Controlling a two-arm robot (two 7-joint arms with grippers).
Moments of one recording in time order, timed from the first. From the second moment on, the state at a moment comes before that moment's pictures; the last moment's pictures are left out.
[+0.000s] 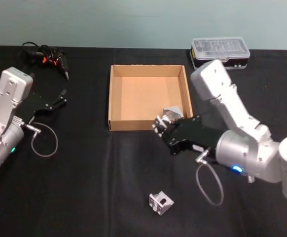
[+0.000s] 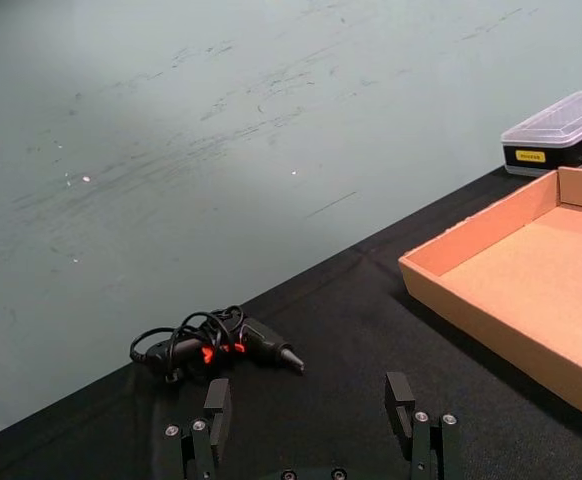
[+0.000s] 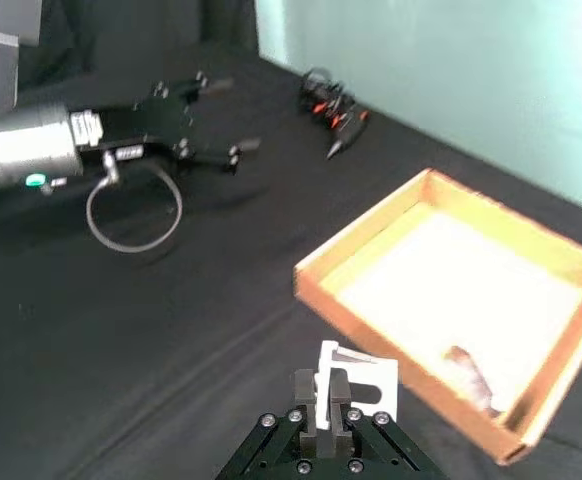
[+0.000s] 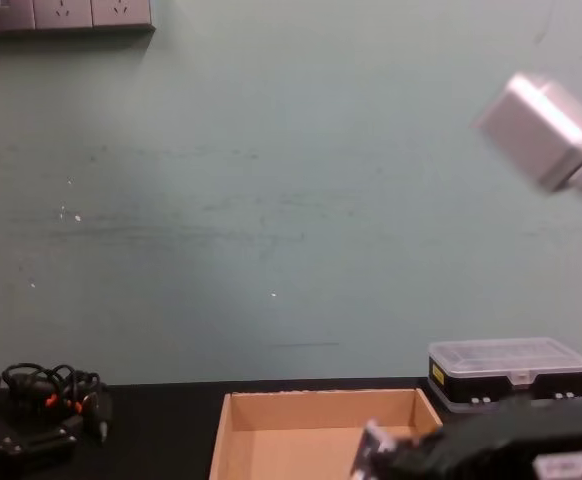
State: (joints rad) left arm -0.20 0.60 0.45 -1.41 -0.25 -0.12 0.03; right arm 0.07 0.37 -0.36 -1.95 0.11 0.64 0.45
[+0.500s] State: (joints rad) left arm -0.20 0.60 0.45 -1.41 -0.25 -0.12 0.03; right arm 0.09 0.41 -0.28 -1.97 0.17 0.59 0.43
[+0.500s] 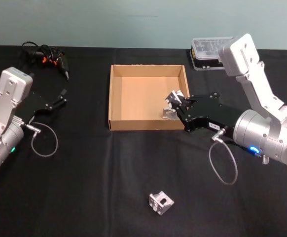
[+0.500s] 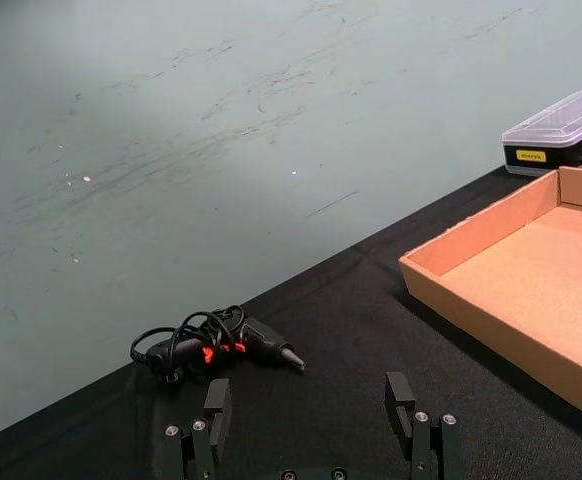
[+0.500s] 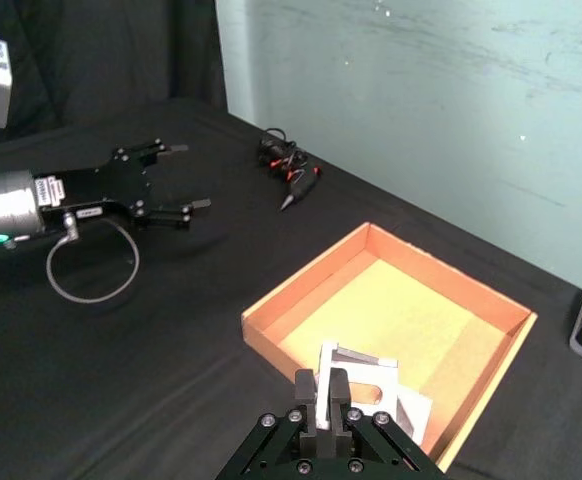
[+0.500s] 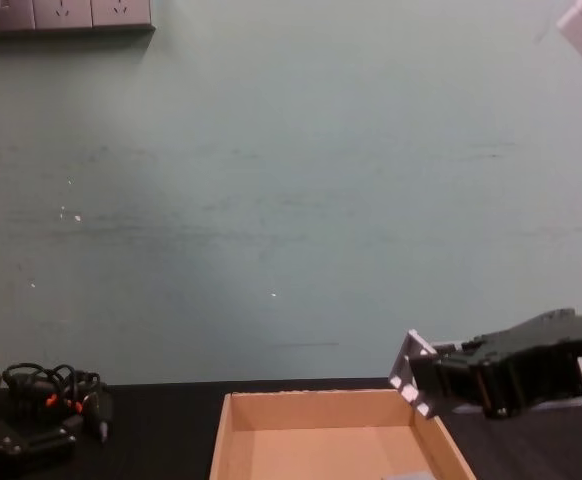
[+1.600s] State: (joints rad) left arm -0.20 0.60 0.45 -1.41 -0.25 -0.12 0.03; right arm 0.40 0.26 -0.45 -1.49 0.09 0.43 0.36
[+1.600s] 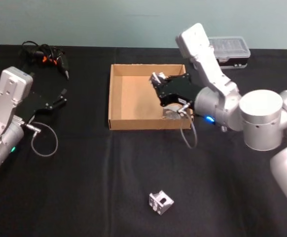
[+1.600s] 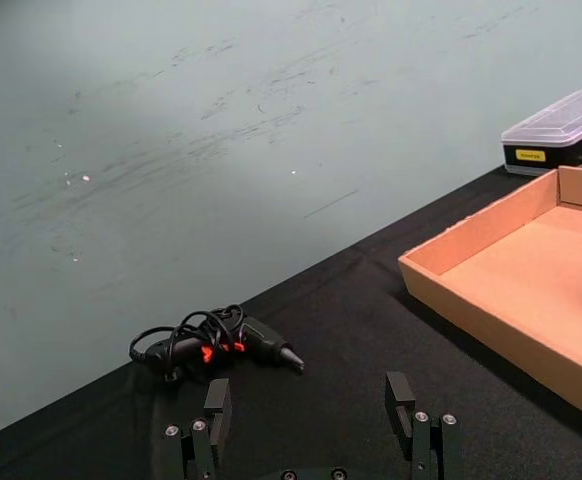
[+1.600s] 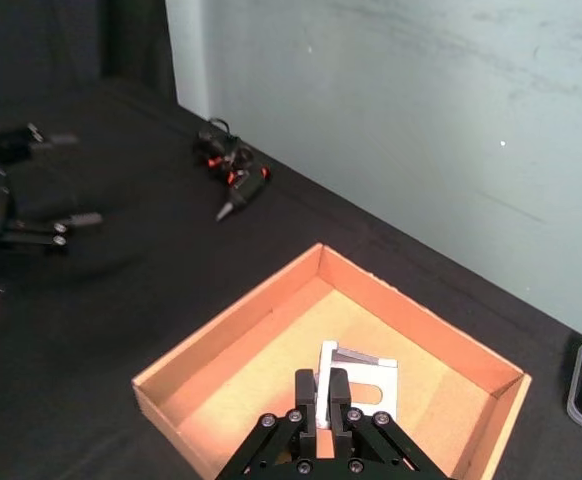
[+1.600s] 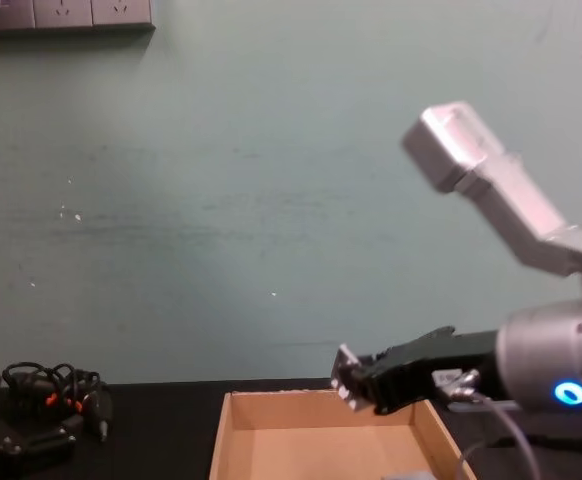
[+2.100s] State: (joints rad) left arm -0.20 0.60 0.45 -1.41 -0.25 -0.12 0.03; right arm 0.51 0.18 -0.50 -1.28 0.06 0.42 0.40
